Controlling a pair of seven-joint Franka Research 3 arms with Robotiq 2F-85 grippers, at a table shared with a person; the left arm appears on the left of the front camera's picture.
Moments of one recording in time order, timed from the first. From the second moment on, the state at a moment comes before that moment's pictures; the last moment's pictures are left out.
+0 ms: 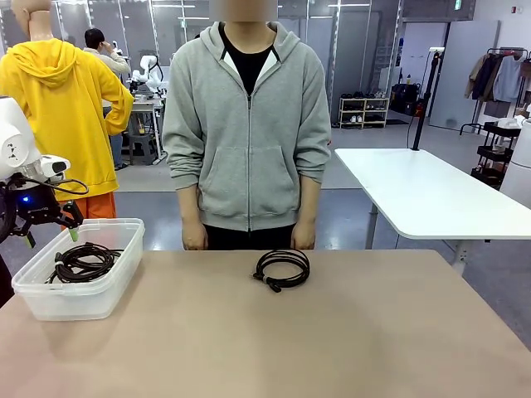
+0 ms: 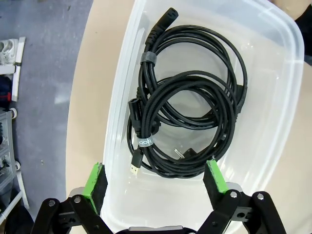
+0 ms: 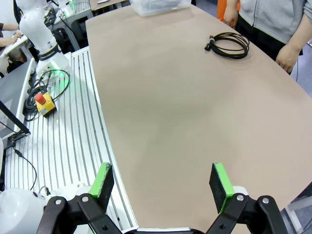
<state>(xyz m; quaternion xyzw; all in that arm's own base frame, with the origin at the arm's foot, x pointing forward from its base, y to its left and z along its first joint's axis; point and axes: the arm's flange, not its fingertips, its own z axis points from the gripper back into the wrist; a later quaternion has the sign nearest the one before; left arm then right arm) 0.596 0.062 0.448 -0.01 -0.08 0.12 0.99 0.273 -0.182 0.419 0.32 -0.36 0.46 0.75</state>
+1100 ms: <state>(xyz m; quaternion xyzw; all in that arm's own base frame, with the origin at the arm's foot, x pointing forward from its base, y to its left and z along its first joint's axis) 0.415 0.001 0.515 -0.03 -0.20 -0.07 0.98 0.281 -0.137 0.492 0.18 -0.37 0.57 0.71</state>
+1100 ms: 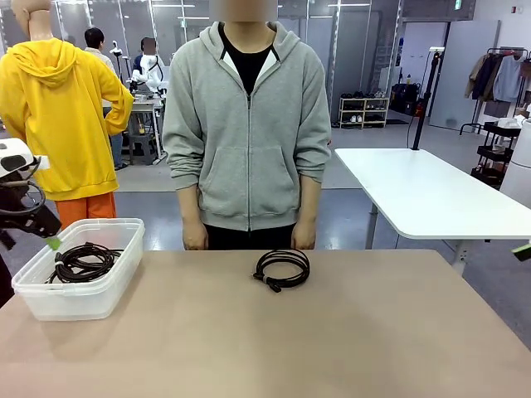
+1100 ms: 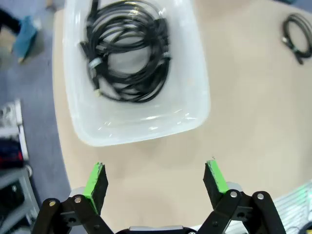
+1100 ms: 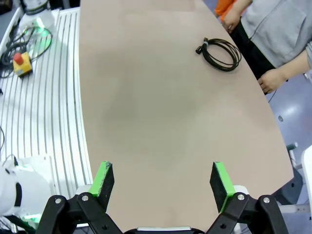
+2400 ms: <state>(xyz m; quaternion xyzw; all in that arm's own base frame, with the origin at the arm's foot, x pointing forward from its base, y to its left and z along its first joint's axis) 0.442 -0.151 0.495 -0.10 -0.27 -0.30 0.91 0.174 -0.223 0.498 0.12 -0.42 0.55 0.71</state>
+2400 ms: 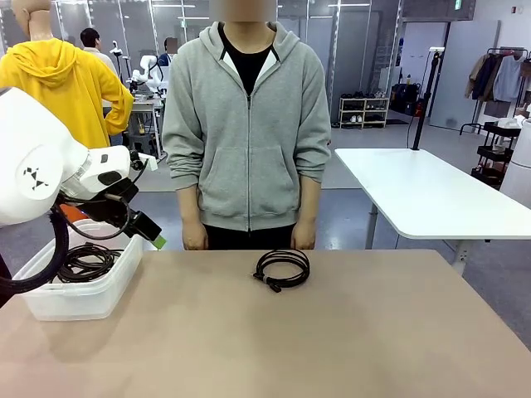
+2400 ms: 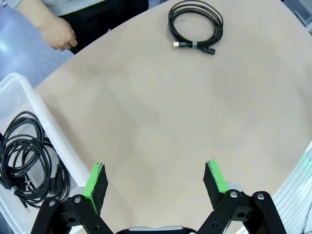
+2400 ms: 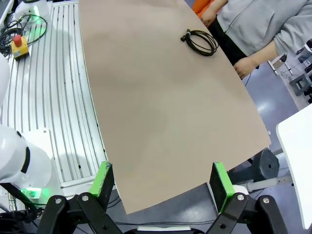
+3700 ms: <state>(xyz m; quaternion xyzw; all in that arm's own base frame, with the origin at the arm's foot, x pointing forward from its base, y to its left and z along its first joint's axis) 0.532 -0.345 0.469 -0.08 -0.25 -0.21 0.94 0.175 -0.222 0.499 0.12 -0.42 0.55 0.71</state>
